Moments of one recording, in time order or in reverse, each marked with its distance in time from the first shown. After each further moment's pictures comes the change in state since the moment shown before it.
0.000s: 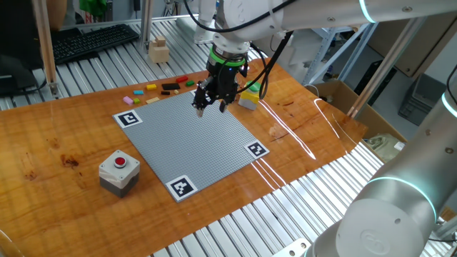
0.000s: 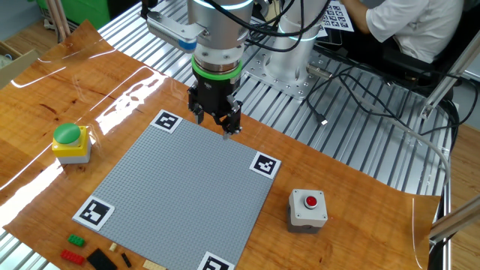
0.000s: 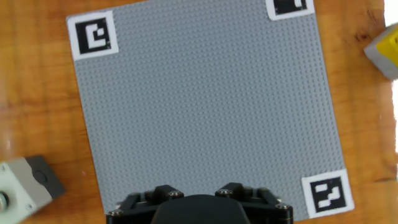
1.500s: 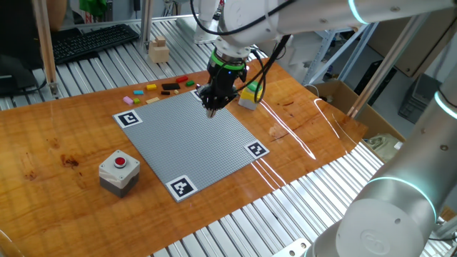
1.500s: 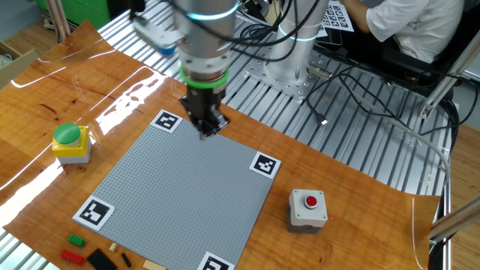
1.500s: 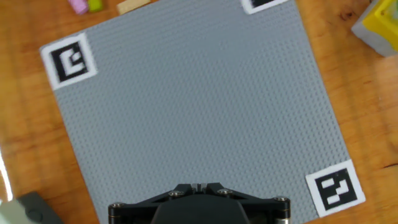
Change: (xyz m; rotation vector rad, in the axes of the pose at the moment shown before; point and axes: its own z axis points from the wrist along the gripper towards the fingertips) arm -0.023 -0.014 0.023 -0.013 0.005 0.127
